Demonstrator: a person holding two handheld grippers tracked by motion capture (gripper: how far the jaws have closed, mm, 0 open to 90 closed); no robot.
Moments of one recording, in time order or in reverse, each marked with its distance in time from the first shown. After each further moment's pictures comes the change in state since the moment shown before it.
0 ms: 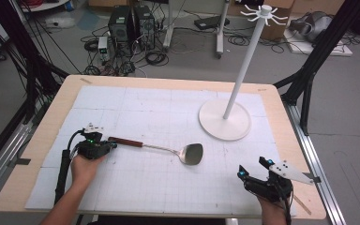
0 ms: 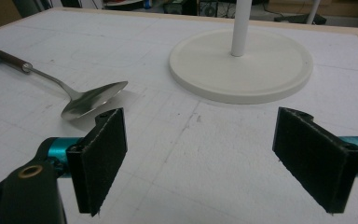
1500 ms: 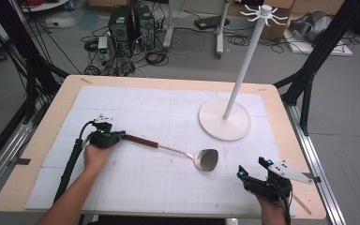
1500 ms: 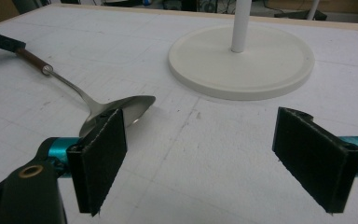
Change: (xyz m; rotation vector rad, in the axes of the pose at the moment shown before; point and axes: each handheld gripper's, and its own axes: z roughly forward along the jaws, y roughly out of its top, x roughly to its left) left arm -0.004 0.020 0.038 -0.048 -0.080 -0.015; right arm -0.001 -0.001 0.002 0.009 -0.002 -0.005
